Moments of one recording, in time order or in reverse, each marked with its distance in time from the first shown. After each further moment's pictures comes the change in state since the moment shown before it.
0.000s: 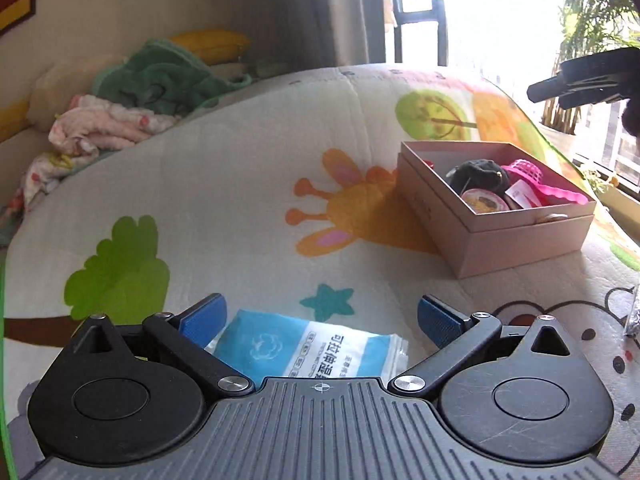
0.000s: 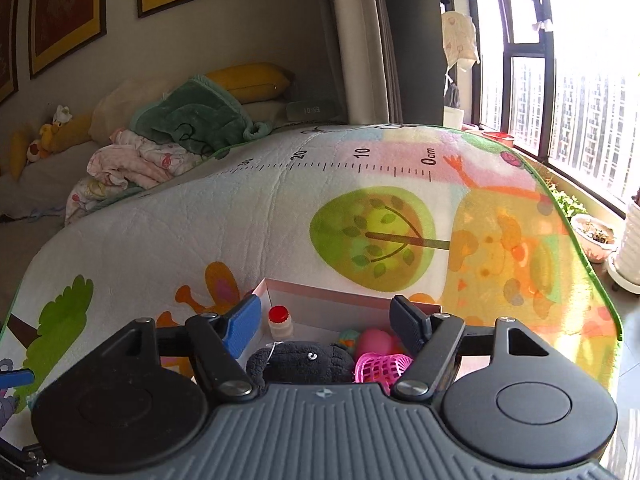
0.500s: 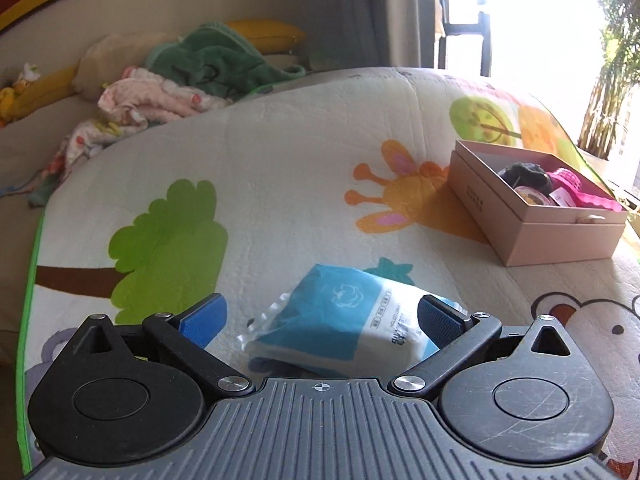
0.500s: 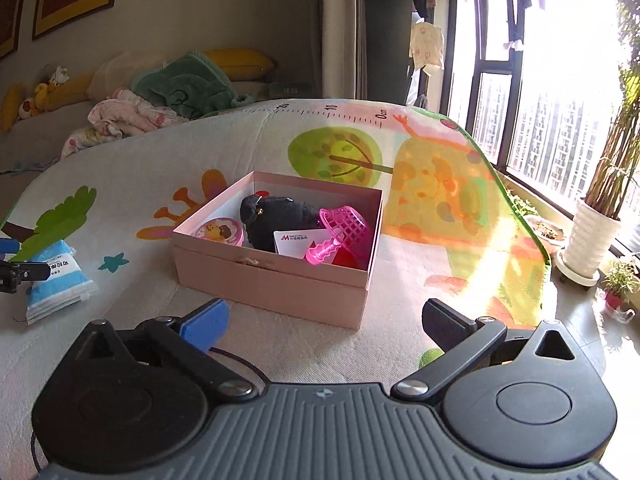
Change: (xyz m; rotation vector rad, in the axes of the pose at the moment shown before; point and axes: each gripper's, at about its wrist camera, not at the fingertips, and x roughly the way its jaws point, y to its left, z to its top) left arm -0.010 0.037 -0.025 -0.122 -0.012 0.084; right arm -0.108 0.012 -0.142 -0.062 -0.011 -0.122
